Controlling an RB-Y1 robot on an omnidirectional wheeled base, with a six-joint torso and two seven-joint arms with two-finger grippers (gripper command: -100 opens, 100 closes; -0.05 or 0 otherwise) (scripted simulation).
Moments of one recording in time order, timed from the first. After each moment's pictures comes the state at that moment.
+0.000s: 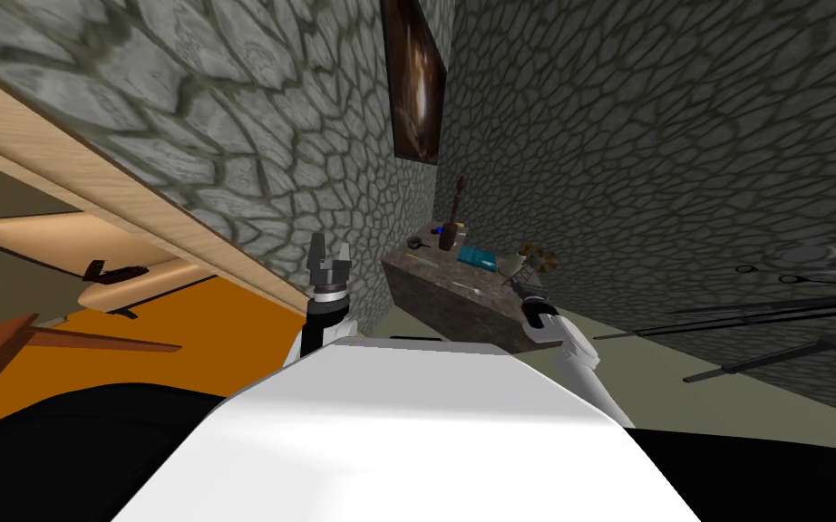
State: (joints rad) left arm 0.52 0.03 -0.05 -2.38 -0.08 -0.52 0.03; right arm 0.21 -0.57 -0.30 -1.55 0.68 0.13 0.47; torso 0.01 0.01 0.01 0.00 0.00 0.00
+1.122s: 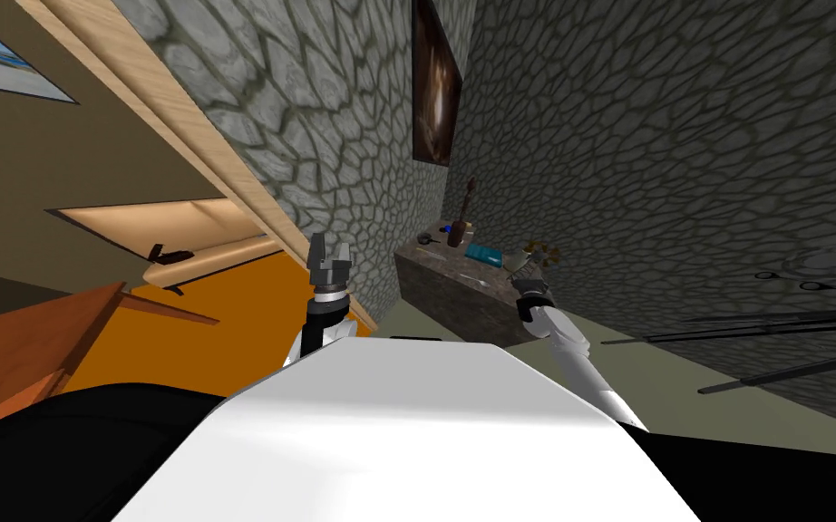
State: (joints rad) left arm 0.52 0.03 -0.05 -2.38 -0.08 -0.52 0.03; right arm 0.16 -0.65 -0.20 -1.51 1.01 0.25 0.44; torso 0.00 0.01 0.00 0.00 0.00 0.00
